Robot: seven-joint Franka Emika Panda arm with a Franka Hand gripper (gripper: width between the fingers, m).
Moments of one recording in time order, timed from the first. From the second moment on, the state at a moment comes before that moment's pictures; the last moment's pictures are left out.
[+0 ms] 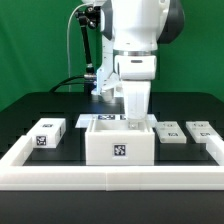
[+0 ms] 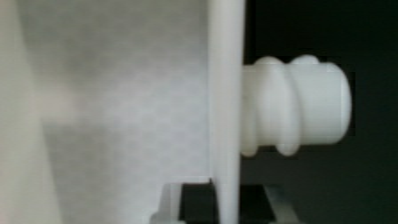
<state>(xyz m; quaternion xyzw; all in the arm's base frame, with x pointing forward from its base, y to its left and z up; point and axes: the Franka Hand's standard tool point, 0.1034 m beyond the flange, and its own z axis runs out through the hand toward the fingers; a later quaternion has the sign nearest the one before) 0.452 0.014 0.024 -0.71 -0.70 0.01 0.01</state>
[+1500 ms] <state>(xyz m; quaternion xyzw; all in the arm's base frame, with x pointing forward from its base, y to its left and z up) 0.507 0.103 0.023 -0.70 -0.71 -0.02 0.00</state>
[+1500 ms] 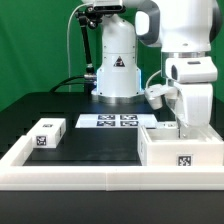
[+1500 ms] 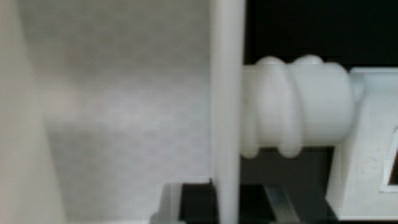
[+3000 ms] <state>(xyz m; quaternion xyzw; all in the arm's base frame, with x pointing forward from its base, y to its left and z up) 0.517 0.116 0.023 -0.71 -0.71 -0.01 0.00</state>
